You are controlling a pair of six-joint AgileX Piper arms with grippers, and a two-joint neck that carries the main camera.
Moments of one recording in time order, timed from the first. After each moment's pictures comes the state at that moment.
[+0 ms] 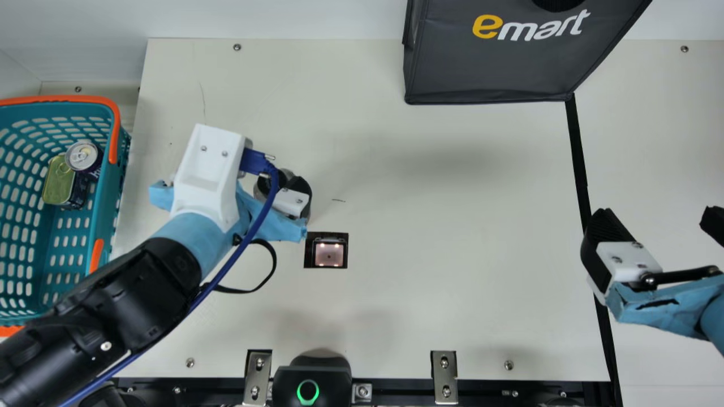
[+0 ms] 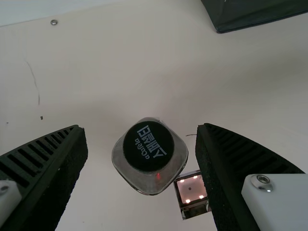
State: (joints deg) left arm -48.8 72.0 -55.8 31.3 44.5 -49.1; right arm 0.7 42.6 -69.8 -0.7 69.4 -2.2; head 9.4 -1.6
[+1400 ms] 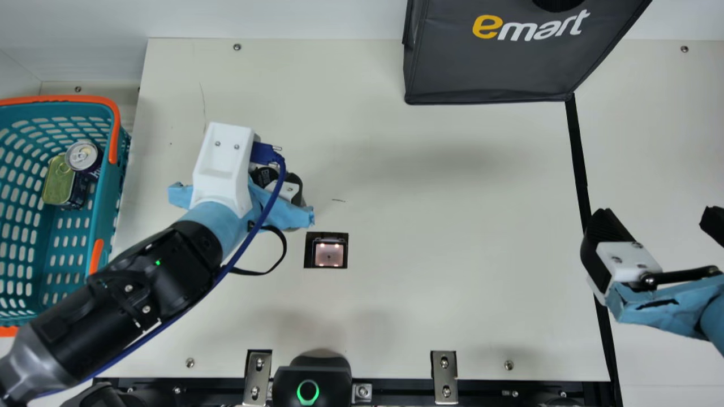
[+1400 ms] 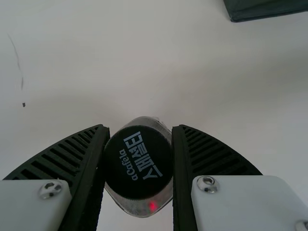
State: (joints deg) left arm -45.4 76.9 -53.5 30.5 38.8 -52.2; right arm 0.7 42.6 -69.8 -0.7 69.5 -2.2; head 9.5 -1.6
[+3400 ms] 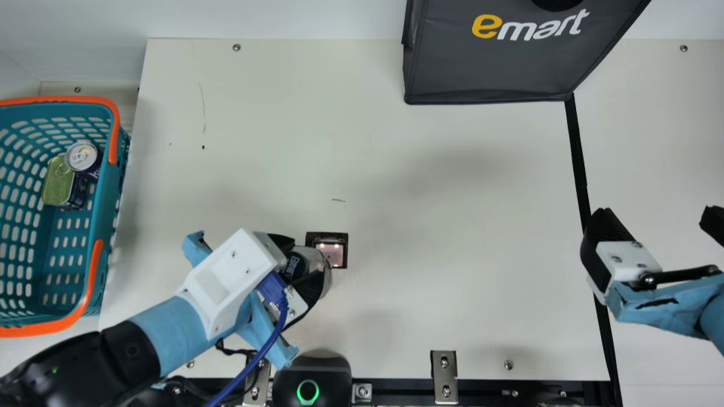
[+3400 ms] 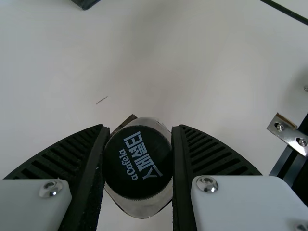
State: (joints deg) left arm -56.8 56.9 -42.8 7.2 35.5 -12.4; right arm 0.7 42.6 -69.8 -0.8 69.4 -2.2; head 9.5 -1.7
